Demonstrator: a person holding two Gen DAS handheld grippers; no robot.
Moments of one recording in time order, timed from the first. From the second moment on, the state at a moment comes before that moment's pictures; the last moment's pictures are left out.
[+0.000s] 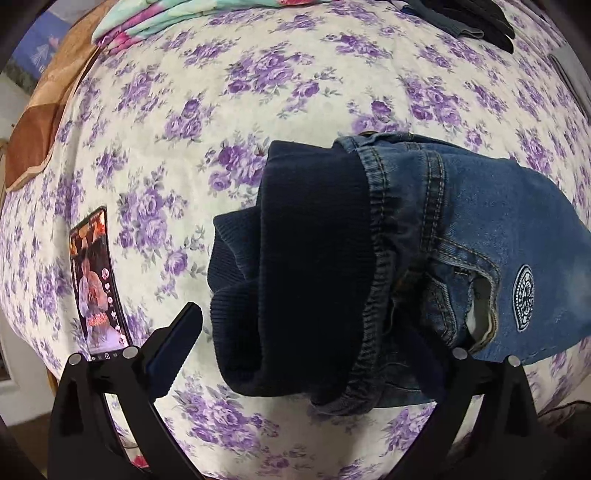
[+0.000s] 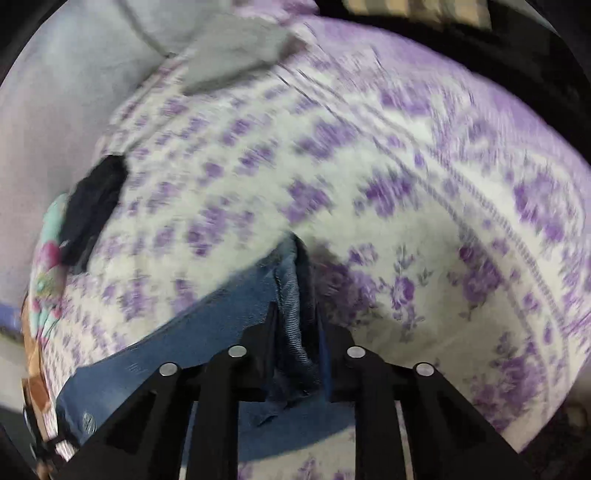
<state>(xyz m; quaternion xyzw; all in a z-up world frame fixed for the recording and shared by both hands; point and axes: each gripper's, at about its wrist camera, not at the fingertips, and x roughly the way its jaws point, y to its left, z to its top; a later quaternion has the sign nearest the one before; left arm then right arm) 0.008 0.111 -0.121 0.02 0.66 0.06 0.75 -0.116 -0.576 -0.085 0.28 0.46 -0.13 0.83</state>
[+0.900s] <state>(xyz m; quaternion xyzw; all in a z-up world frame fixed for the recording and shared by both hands) 0.007 0.094 -0.021 -0.04 0.54 -0.01 0.84 0.072 -0.199 -0.120 0.08 0.57 0.29 0.76</state>
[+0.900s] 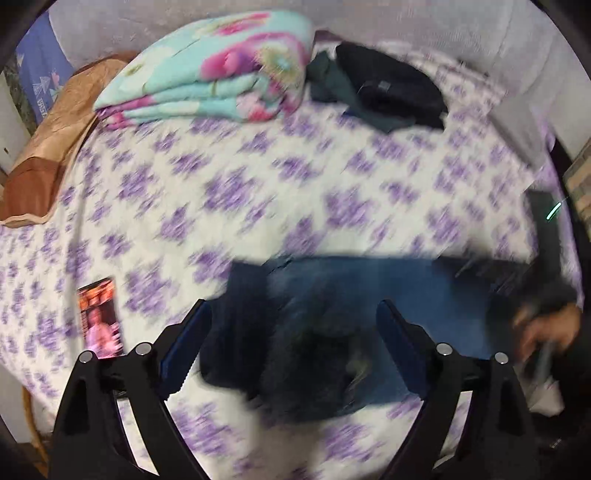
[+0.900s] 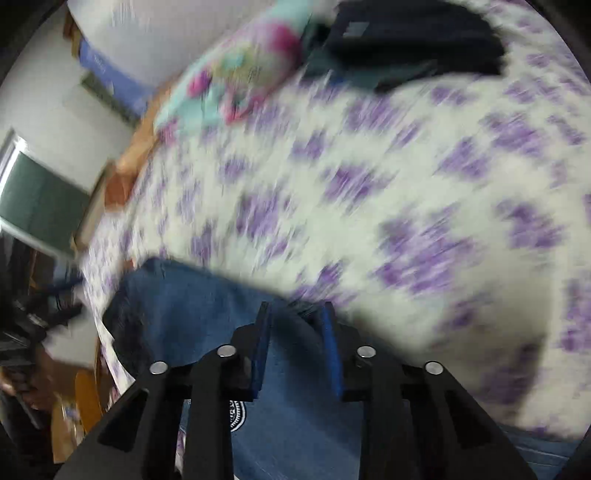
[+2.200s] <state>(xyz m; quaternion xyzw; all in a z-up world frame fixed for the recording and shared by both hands) 0.000 0.068 -0.095 0.06 0.56 -0.01 0.82 0.013 -0.287 -0.080 0.01 0.52 0.21 0.83</state>
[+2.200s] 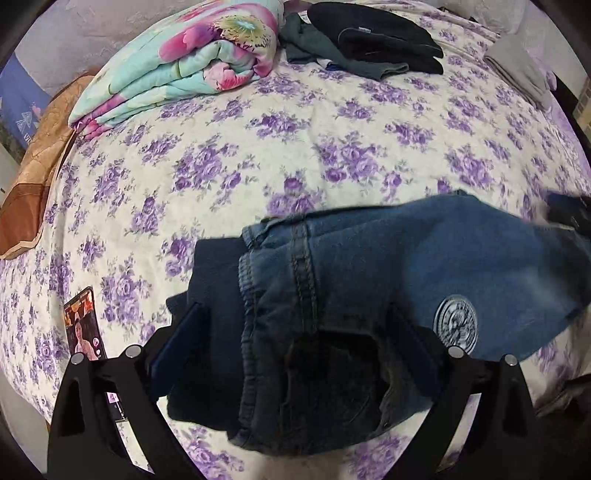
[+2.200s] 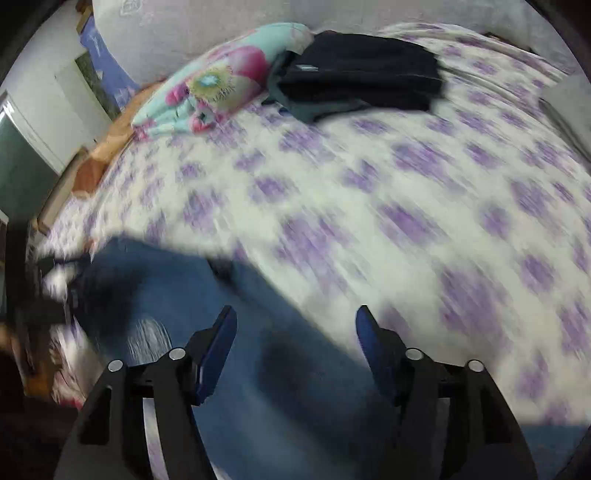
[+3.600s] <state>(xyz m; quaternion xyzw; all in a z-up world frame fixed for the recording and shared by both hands) 0.000 0.138 -0.088 -0.08 0.57 -0.03 0.82 -0.038 -0.208 -0.091 0.04 0.58 0.21 0.79</state>
